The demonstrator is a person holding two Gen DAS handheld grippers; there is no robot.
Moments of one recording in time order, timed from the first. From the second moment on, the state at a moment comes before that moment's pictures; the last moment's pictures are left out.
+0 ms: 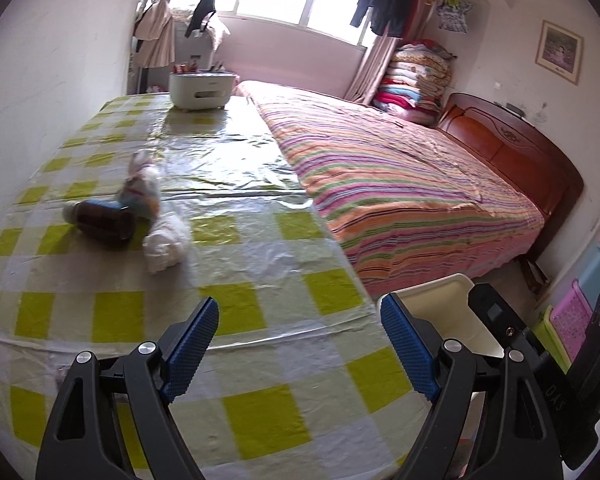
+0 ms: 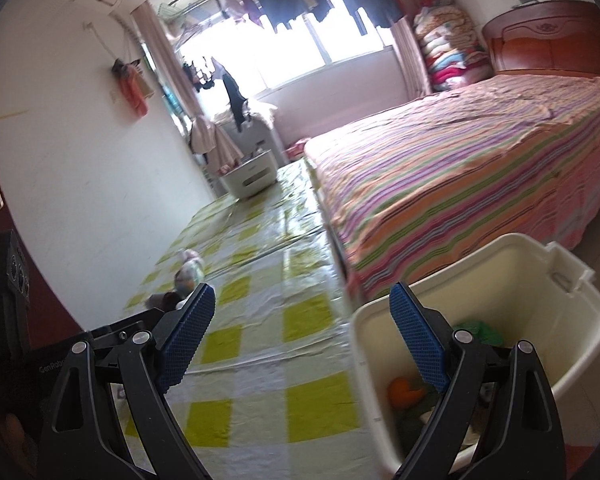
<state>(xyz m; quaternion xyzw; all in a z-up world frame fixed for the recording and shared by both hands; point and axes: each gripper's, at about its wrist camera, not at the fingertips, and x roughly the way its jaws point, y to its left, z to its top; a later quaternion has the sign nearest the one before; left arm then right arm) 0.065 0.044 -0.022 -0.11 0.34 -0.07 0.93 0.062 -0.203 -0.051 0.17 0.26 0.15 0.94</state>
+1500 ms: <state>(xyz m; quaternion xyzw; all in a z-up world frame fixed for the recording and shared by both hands) -0.012 0.240 -0.045 -0.13 0.37 0.10 0.91 0.100 0.074 -0.104 -0.17 0.40 0.56 0.70</state>
